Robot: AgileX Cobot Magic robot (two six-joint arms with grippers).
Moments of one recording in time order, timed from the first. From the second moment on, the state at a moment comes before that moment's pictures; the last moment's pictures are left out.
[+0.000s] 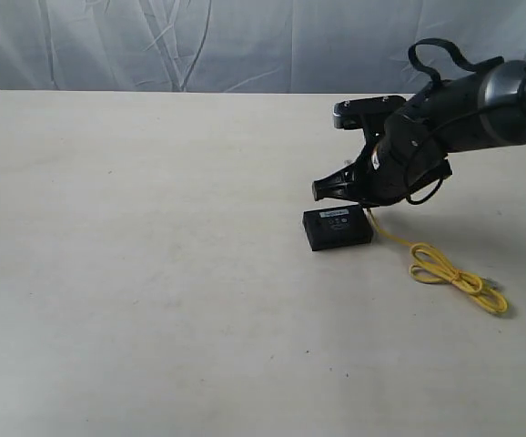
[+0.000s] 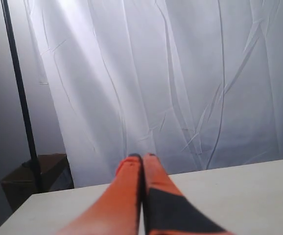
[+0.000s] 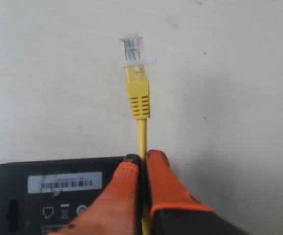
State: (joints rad) left arm -0.01 0.01 0.00 0.13 -0.11 0.03; right arm 0.43 1.98 -1.14 -0.36 0.39 0.50
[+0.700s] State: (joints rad) left arm -0.01 0.05 -0.05 -0.01 0.03 -0.07; right arm 0.58 2.00 -1.17 -0.18 0.39 0.33
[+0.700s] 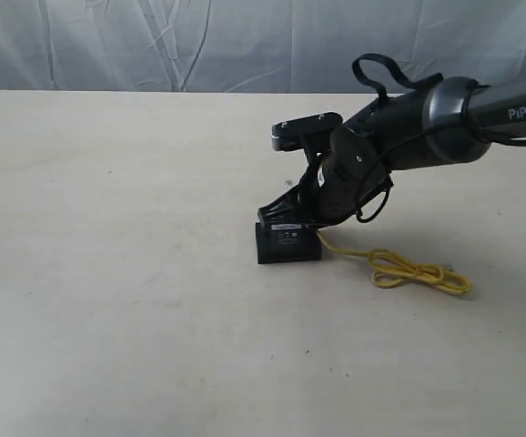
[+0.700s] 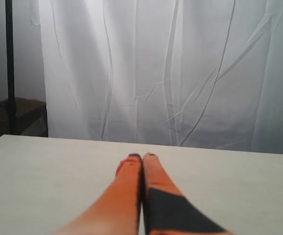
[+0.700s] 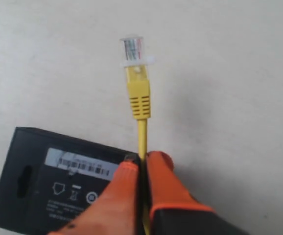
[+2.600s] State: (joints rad) left arm -0.18 2.05 -1.26 -1.24 0.85 1.70; right arm 0.81 1.71 -0.90 0.01 0.49 -0.02
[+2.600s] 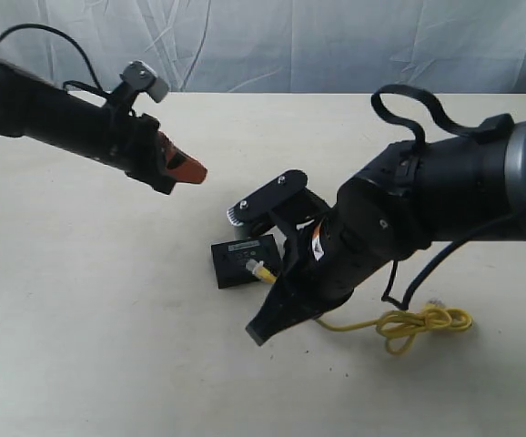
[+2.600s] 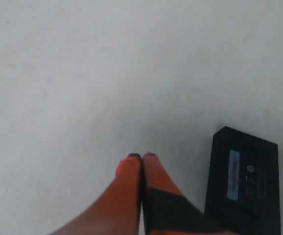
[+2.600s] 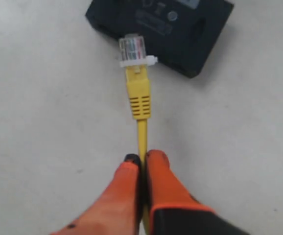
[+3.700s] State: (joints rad) left arm -0.29 2.16 -1.31 -1.01 0.94 1.36; right arm 0.84 1.75 -0.81 0.01 0.37 -0.02
